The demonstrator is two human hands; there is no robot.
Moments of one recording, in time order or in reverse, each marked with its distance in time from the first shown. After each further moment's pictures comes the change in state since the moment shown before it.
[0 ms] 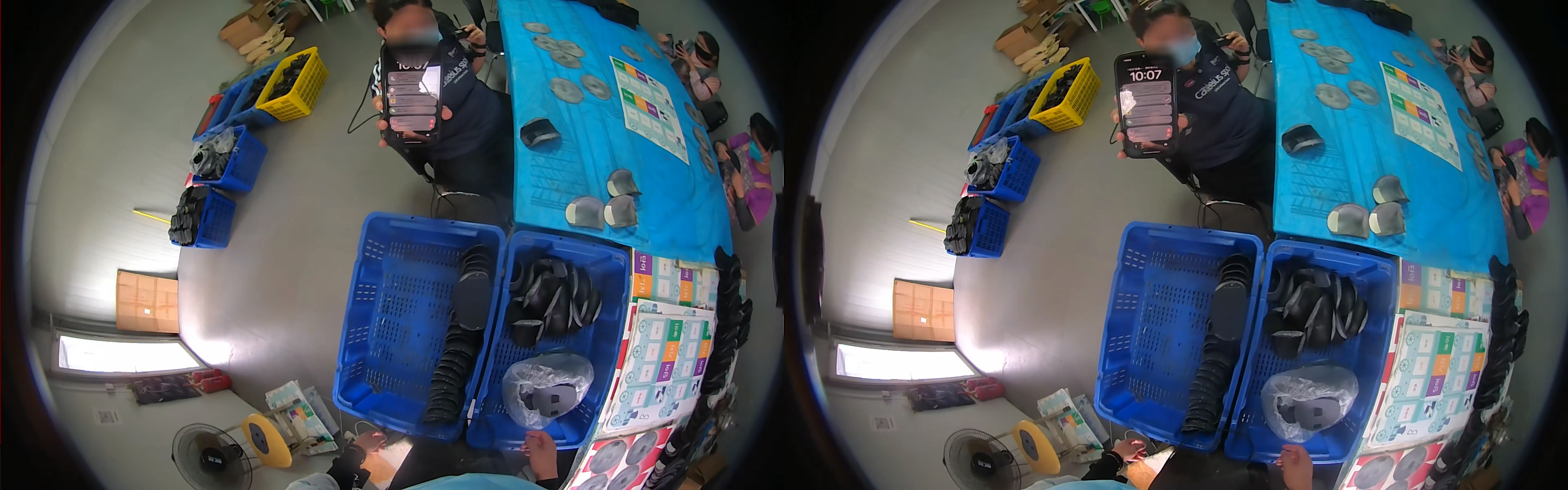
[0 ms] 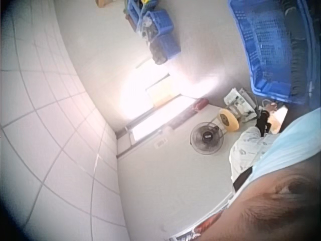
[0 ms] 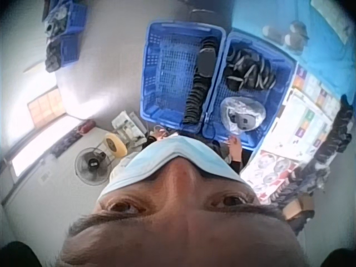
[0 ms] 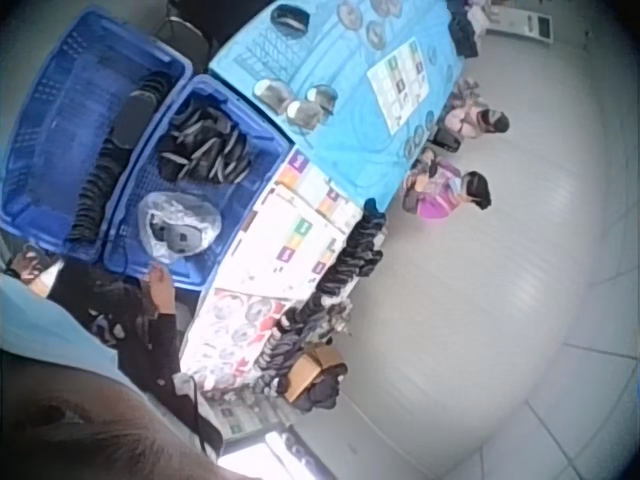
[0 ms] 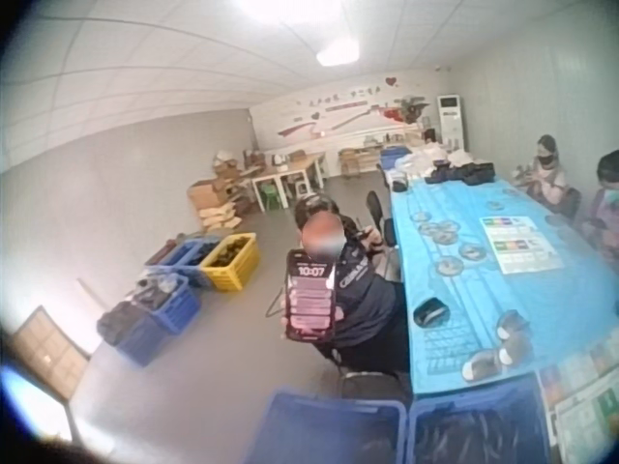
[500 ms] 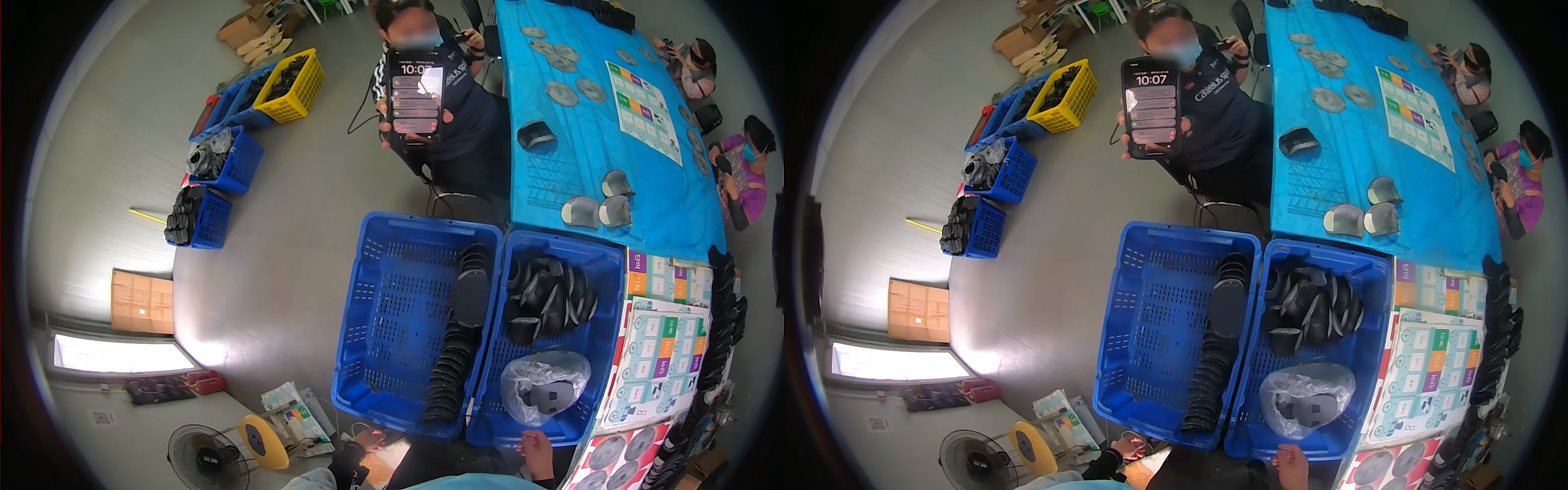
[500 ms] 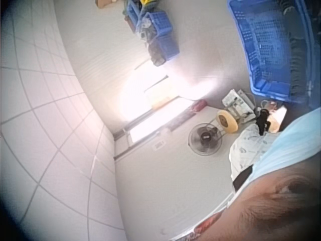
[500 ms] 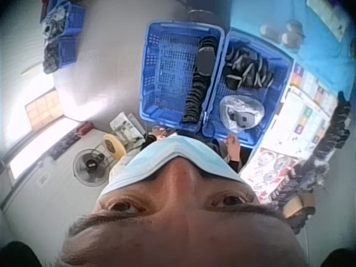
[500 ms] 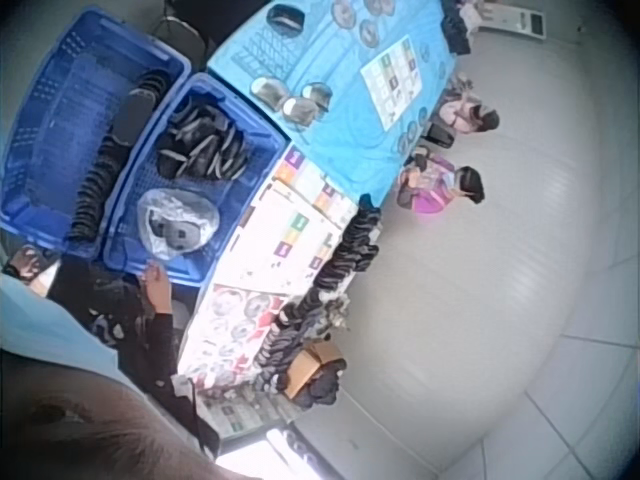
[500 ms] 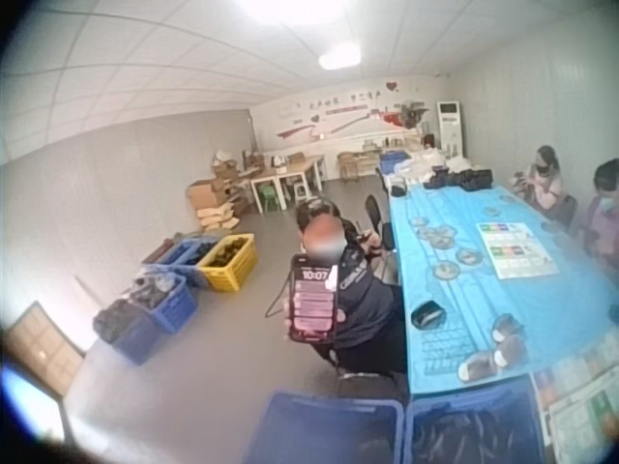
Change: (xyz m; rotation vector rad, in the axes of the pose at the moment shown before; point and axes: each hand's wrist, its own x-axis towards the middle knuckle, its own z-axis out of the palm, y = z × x) left_hand -0.013 0.017 0.001 -0.046 -0.073 -0.016; right_hand -0.019 -0.010 0.012 -0.044 0.022 -0.020
